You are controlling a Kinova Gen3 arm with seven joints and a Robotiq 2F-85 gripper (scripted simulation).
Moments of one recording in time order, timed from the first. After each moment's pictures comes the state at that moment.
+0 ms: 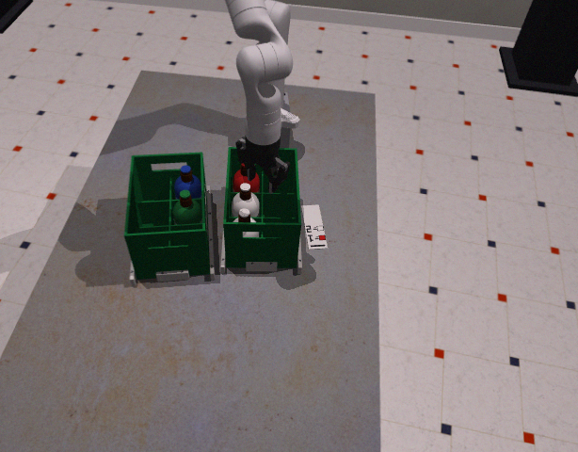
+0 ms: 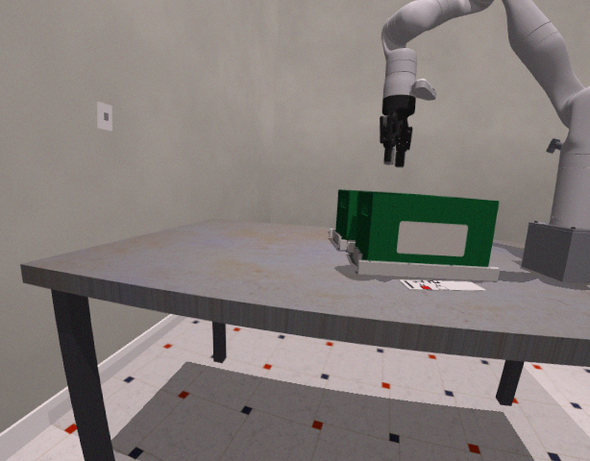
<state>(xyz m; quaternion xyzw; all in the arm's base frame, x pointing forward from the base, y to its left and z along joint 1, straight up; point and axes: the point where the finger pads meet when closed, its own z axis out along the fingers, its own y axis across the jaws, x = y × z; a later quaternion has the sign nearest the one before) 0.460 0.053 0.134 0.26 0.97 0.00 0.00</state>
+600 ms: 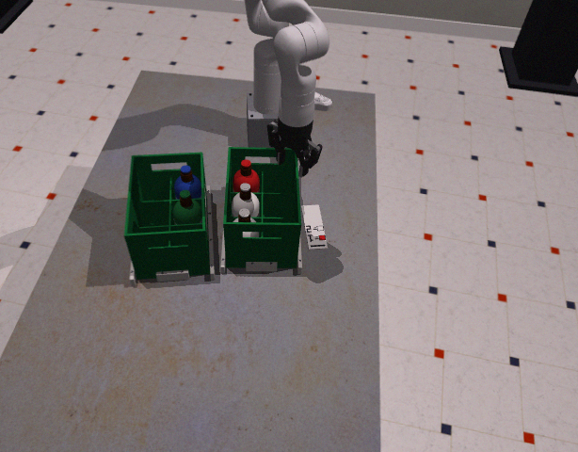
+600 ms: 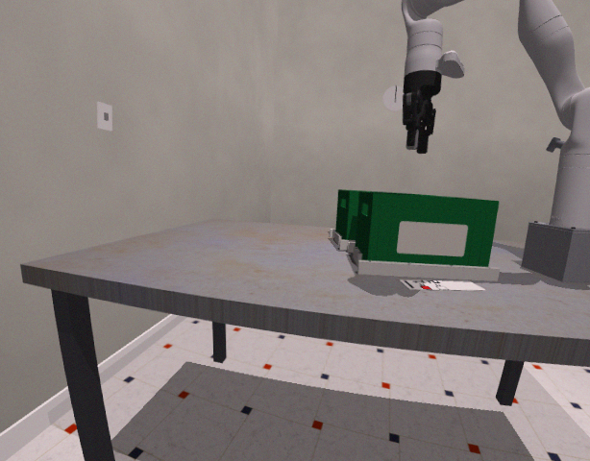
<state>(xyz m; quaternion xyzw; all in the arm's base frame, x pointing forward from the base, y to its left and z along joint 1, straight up) 0.421 0.118 0.161 0.26 0.97 0.00 0.00</state>
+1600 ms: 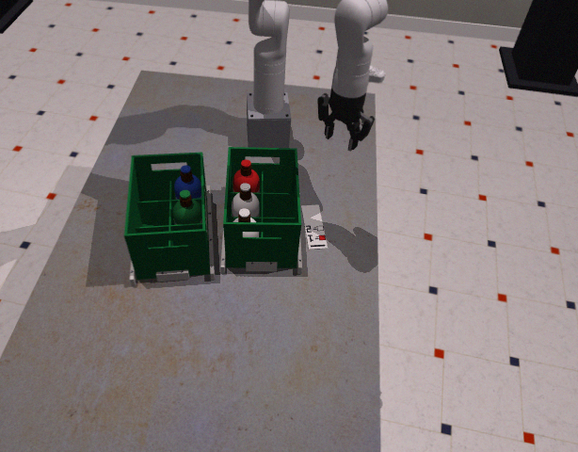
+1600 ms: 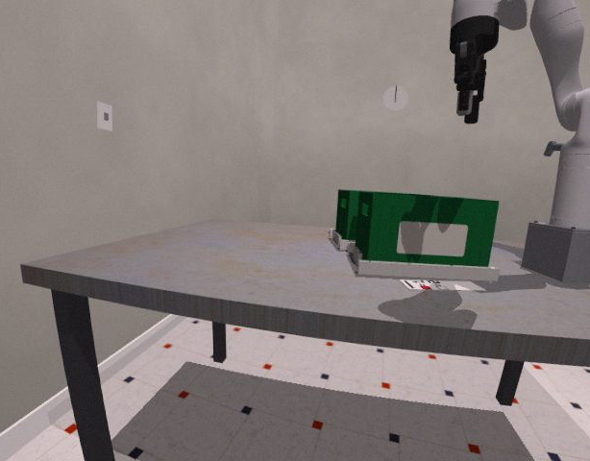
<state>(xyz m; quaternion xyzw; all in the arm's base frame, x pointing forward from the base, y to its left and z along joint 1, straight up) 0.359 0.222 0.205 0.26 0.97 0.00 0.00</state>
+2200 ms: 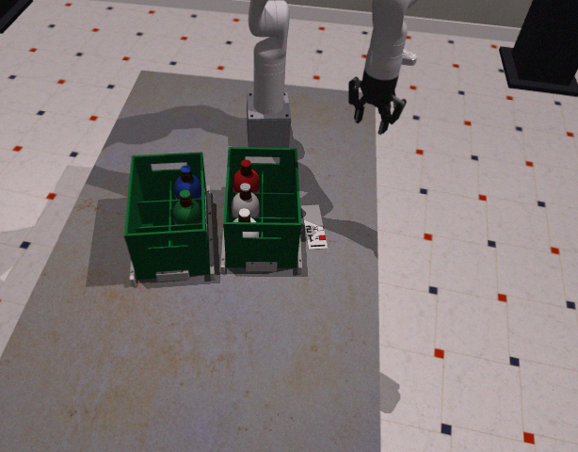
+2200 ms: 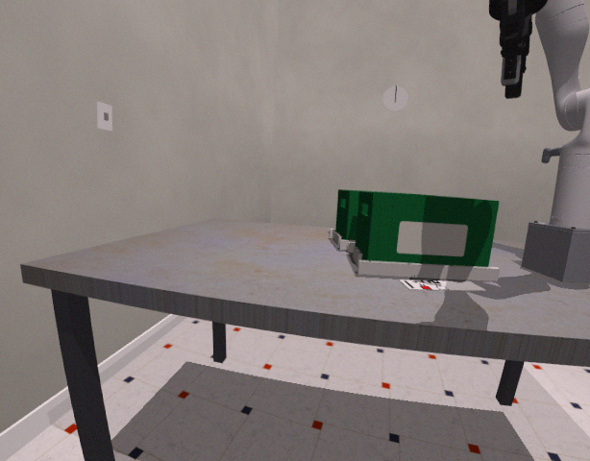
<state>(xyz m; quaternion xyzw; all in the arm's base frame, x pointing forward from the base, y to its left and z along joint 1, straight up) 0.321 0.286 0.233 0.26 0.97 0.00 0.00</state>
